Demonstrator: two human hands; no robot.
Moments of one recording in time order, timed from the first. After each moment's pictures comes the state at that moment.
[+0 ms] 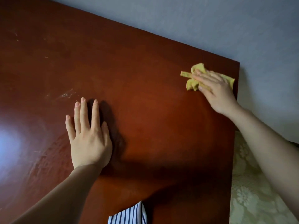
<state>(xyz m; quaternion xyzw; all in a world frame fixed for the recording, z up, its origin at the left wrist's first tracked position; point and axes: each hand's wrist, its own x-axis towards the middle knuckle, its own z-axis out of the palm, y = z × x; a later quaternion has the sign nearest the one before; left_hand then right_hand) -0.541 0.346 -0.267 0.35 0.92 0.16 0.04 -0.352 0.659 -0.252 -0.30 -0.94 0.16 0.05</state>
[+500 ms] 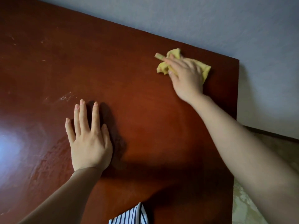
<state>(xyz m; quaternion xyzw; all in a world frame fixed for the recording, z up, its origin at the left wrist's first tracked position) -0.542 0.348 -0.268 0.36 0.92 0.16 0.04 -0.445 0.627 -0.256 -0.37 -0.92 0.11 0.06</state>
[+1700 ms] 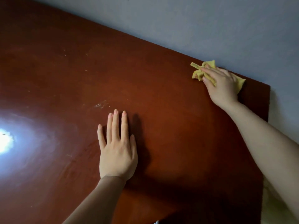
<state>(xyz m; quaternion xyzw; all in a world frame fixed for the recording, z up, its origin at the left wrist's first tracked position) -0.541 0.349 -0.271 0.37 0.91 0.15 0.04 -0.450 0.673 -0.257 -0.36 -0.92 0.13 0.13</state>
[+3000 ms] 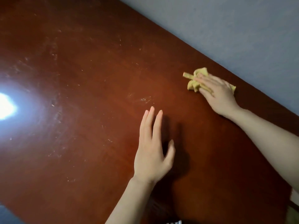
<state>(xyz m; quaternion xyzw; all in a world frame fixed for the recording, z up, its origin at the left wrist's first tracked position) -0.543 0.332 -0.257 0.31 0.83 0.46 0.09 -0.549 0.605 -0.245 -0.18 -0.97 0.14 0.02</state>
